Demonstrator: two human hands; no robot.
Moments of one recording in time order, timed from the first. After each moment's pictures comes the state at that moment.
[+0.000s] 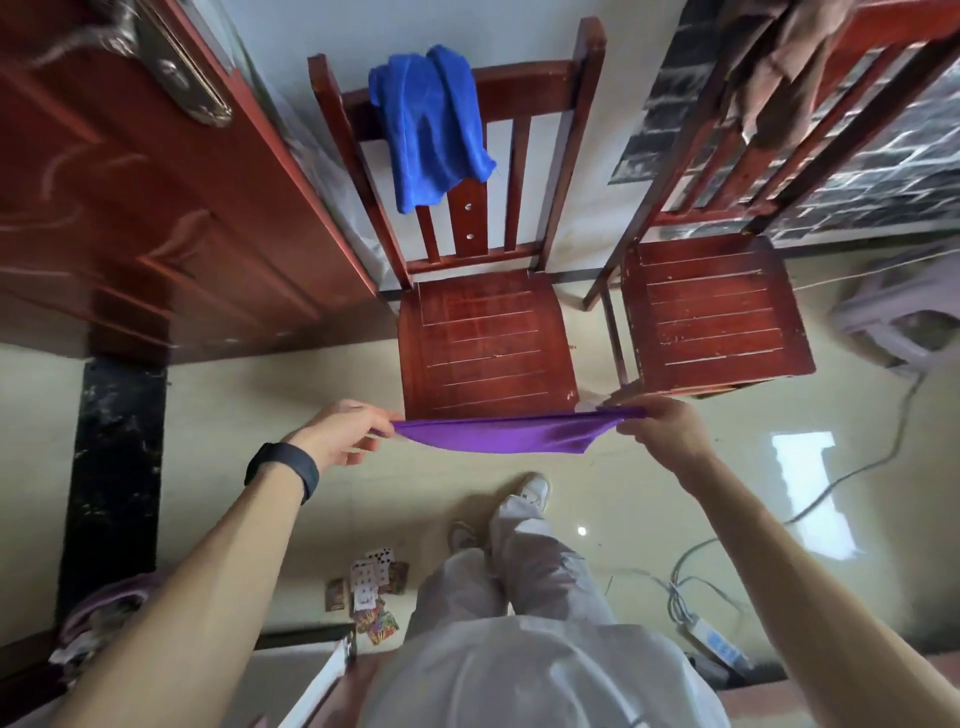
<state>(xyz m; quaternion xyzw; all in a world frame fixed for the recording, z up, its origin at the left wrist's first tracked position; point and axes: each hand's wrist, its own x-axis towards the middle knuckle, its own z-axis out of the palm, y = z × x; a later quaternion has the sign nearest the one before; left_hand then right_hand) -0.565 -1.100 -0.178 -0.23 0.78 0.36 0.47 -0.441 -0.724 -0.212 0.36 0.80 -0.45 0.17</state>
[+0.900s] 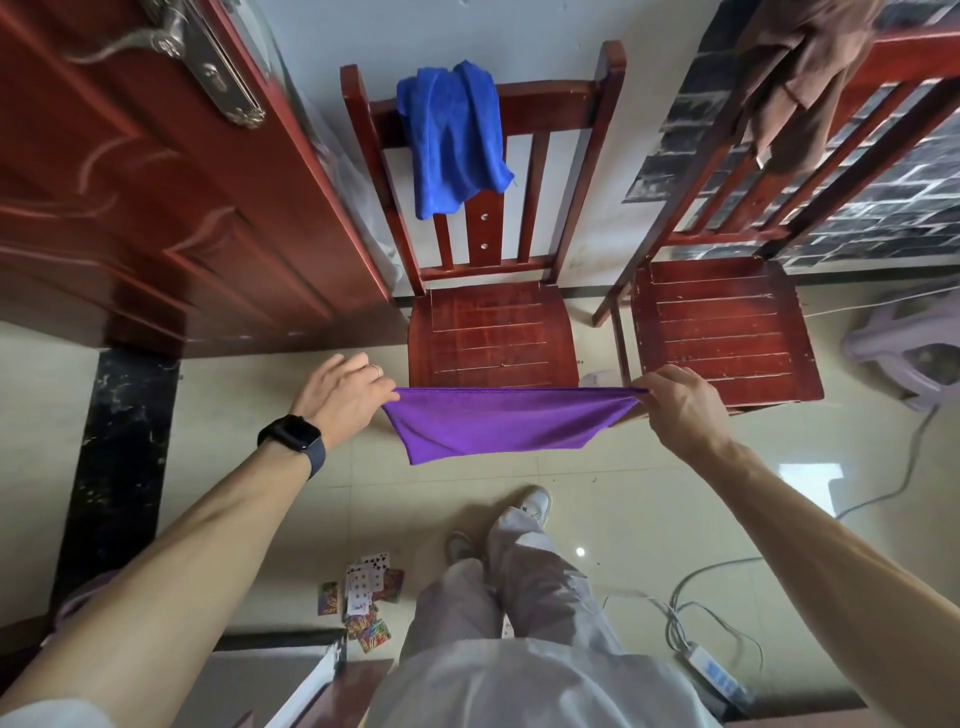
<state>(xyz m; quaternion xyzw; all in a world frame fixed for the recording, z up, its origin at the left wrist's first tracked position) -0.586 -1.127 -0.204 0.41 0.91 -0.05 -0.05 -0.468 -0.697 -0.208 0.02 0.98 -0.17 0.02</state>
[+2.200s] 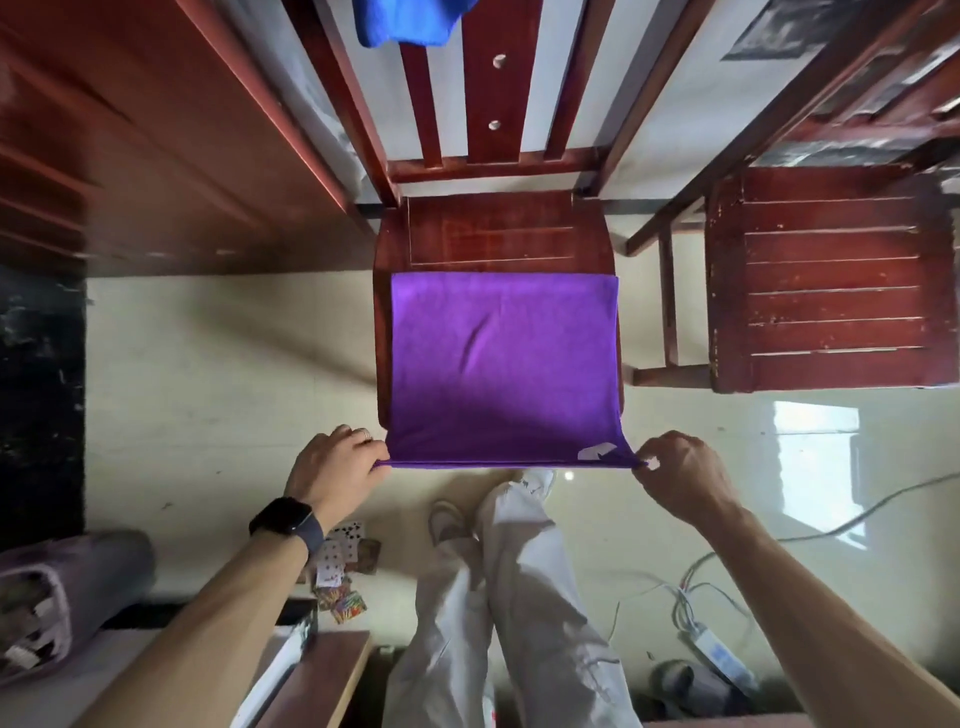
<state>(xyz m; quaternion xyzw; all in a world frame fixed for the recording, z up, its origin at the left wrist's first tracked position) -0.538 -1.126 -0.442 0.19 0.94 0.05 0.29 -0.460 -0.711 -0.432 0.19 0.90 -0.17 0.34</state>
